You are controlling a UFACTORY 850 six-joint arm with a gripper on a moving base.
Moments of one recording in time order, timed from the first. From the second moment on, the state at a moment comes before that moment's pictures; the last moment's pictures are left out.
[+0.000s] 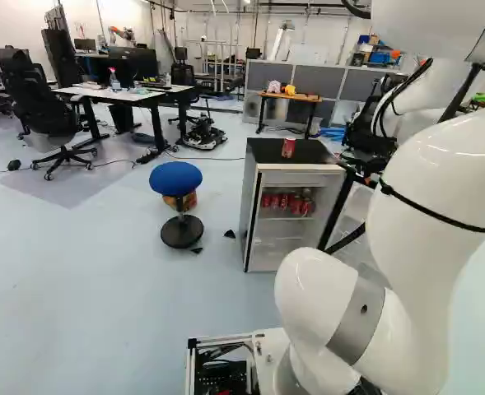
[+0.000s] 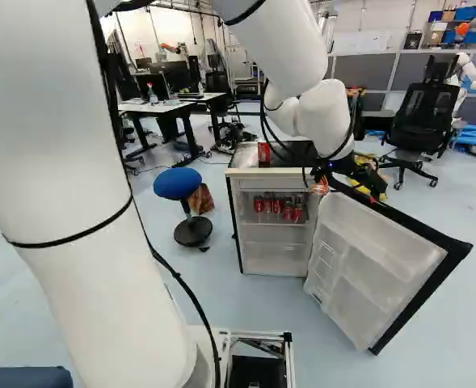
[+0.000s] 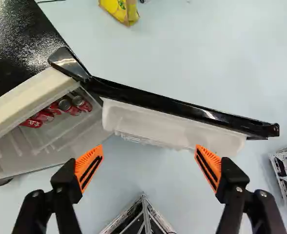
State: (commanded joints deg) arm -47.5 -6.7 -53.3 -7.8 -13.4 0.0
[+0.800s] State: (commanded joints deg) arm -50.7 -16.8 -64.9 -2.4 -17.7 0.0
